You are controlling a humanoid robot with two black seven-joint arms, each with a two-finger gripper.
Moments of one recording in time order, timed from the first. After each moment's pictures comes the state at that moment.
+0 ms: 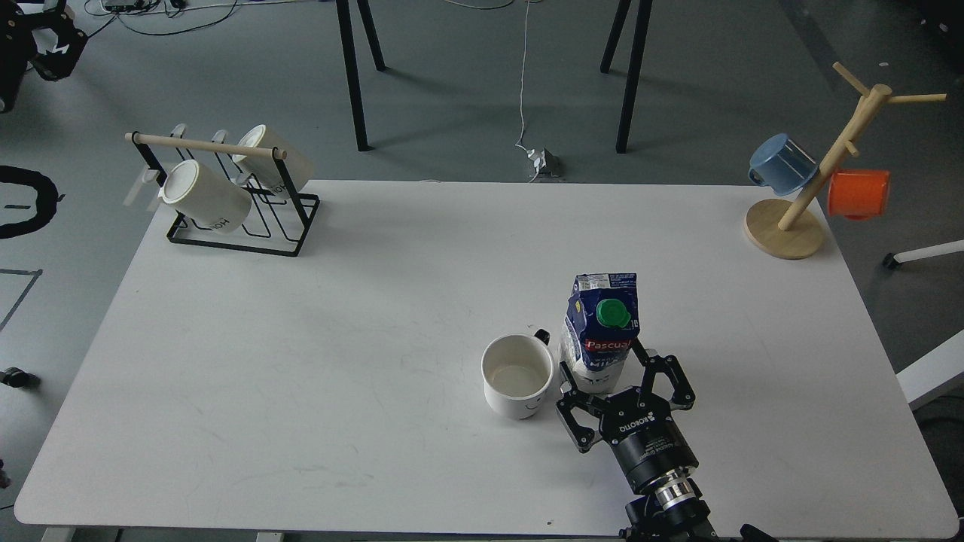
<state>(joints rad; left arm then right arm) -0.88 0.63 -0.87 -0.60 0.06 -0.43 -0.32 -0.07 -0.14 0.69 1.29 0.17 0.49 0.47</state>
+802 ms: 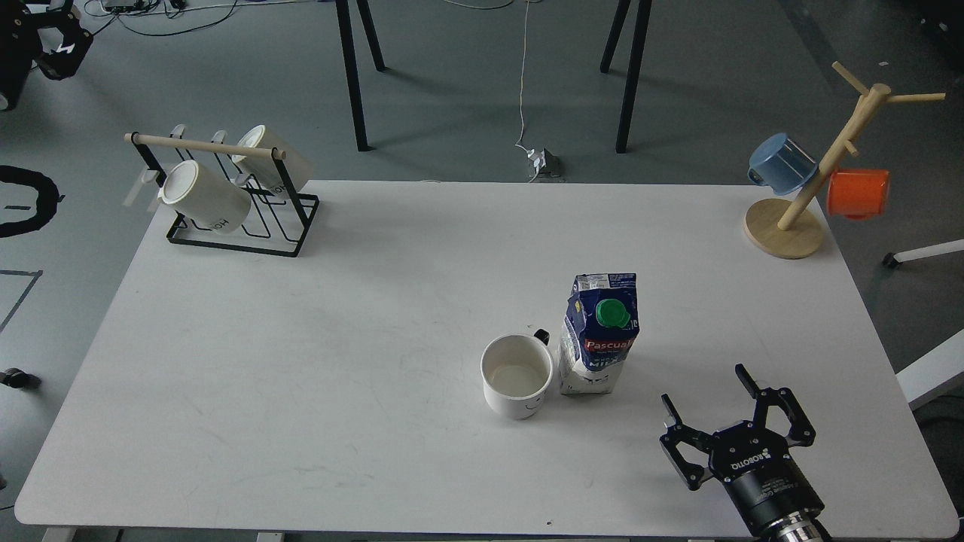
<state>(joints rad) -0.89 0.64 -0.83 -0.60 0.06 -0.44 -0.32 -0.29 -0.47 0.87 1.49 0.17 0.49 0.47</state>
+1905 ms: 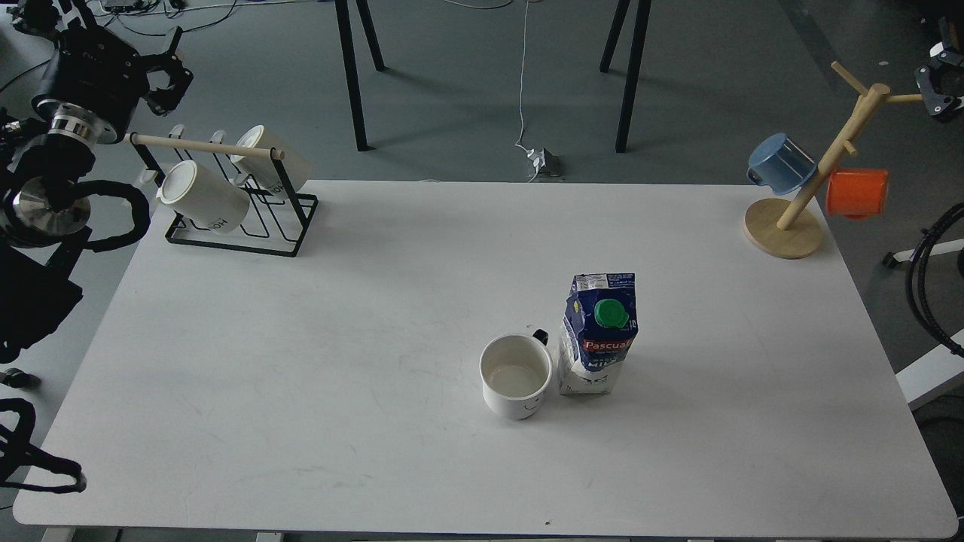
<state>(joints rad) -0.88 0.44 -0.84 -0.53 -0.06 -0.45 -0.26 0.72 -0.63 0.91 0.70 0.19 0.49 0.35</state>
